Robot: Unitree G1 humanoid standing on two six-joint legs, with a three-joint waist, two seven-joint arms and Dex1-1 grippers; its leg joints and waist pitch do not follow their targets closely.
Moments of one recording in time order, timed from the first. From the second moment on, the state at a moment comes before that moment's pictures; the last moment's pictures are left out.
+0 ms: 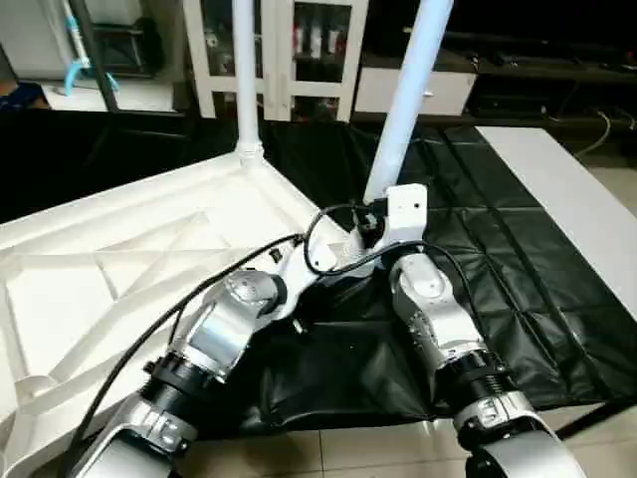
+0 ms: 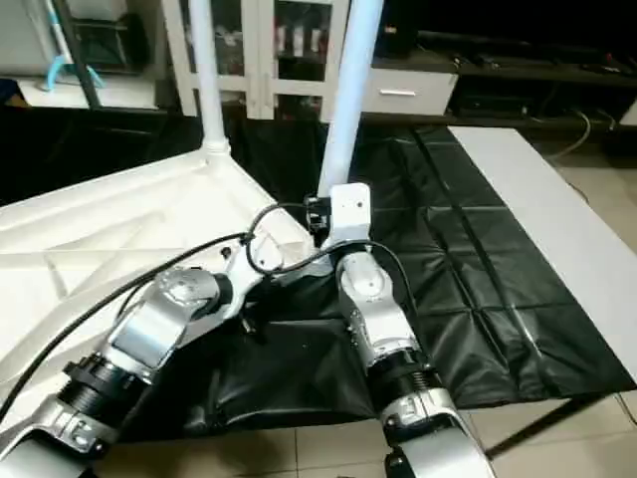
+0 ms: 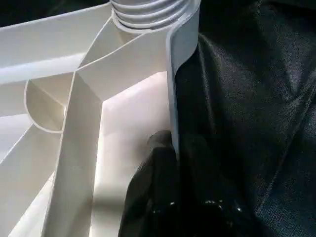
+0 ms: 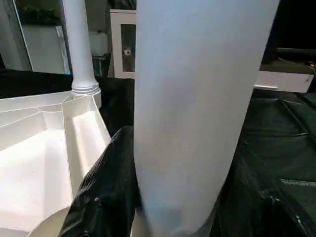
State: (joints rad) left arm -0.52 0.23 -0.37 0.26 0.23 0.58 -0.66; right arm -0.57 0.00 0.12 0.64 0.15 -0.08 -0.01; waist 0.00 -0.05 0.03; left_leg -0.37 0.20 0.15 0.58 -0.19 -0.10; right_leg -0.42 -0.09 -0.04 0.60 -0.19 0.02
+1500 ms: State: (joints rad) left arm -0.53 0.38 -0.37 0.26 0.15 0.44 -0.80; right arm -0.24 -0.30 0.06 0.28 0.35 0.04 0.58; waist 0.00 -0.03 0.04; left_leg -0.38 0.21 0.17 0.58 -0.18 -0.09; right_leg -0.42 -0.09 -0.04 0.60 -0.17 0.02
